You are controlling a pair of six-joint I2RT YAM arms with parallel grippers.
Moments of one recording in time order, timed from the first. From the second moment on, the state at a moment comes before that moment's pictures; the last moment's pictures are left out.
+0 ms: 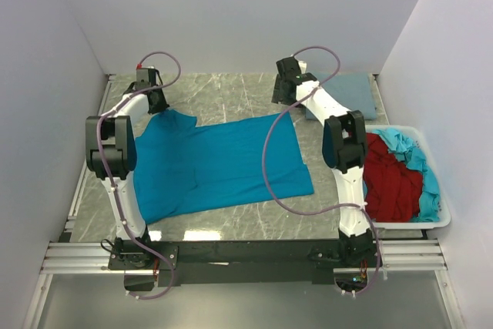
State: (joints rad) left arm 0.01 2.08 1.56 -0.30 -0.07 -0.30; right arm 0.33 2.28 1.98 -0.64 0.30 0.46
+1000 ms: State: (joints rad) left arm 0.01 1.94 1.38 -0.23 -0.02 -0.34; right arm 0.33 2.45 2.10 -0.70 0.31 0.44
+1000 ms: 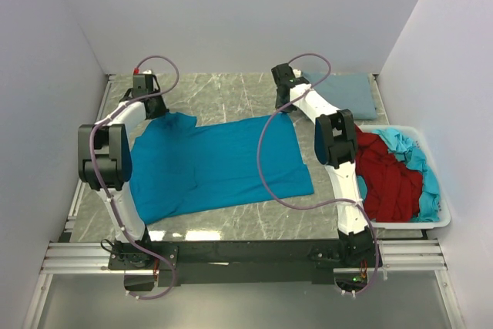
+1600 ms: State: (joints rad) left arm -0.03 1.69 1.16 -0.17 -0.02 -0.41; right arm 0.37 2.27 1.87 -0.63 0.33 0.42
